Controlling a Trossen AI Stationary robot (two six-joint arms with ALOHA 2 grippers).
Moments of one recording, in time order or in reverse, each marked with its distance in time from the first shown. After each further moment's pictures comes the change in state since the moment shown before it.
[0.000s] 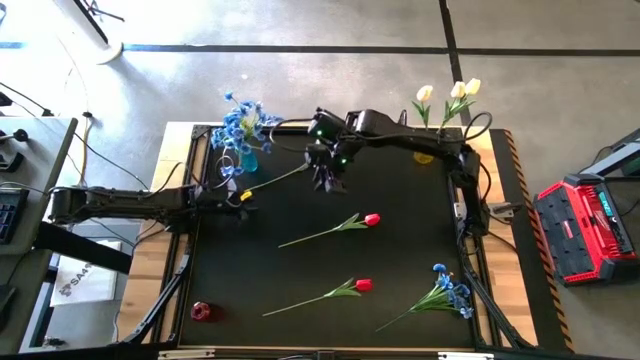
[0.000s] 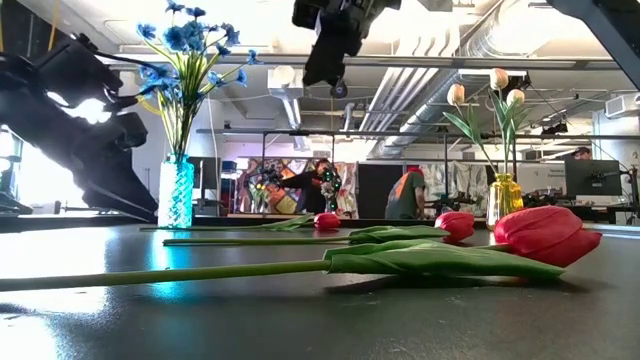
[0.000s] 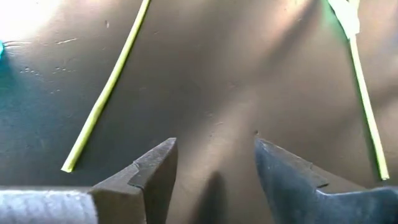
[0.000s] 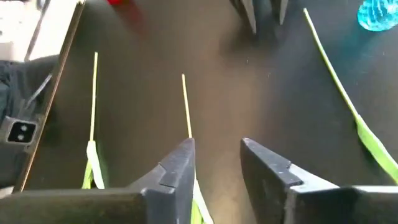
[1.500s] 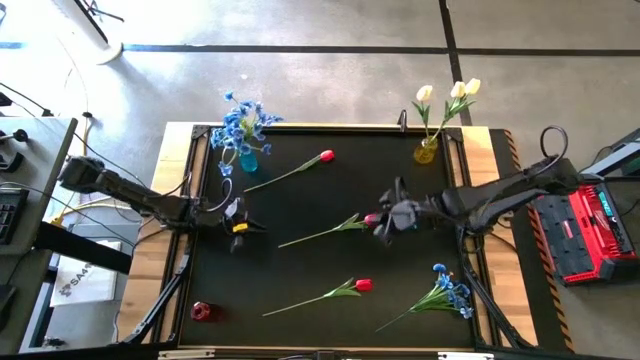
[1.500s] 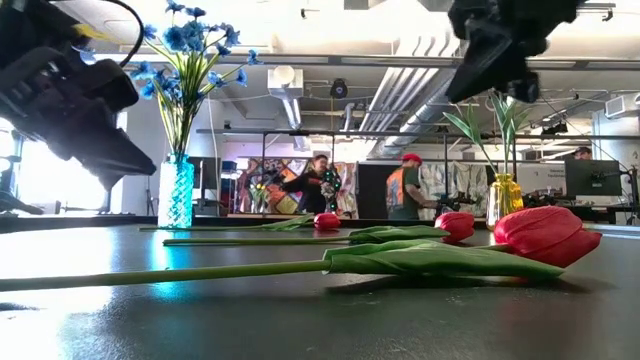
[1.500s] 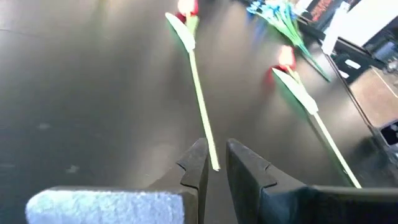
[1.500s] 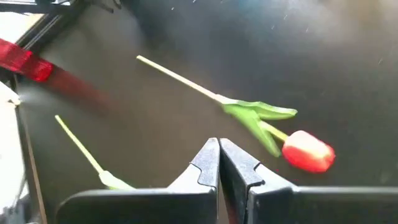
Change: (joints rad) left arm -0.467 0.127 0.000 0.367 -0.095 -0.078; right arm 0.539 -0.838 -1.240 0.648 0.763 1.184
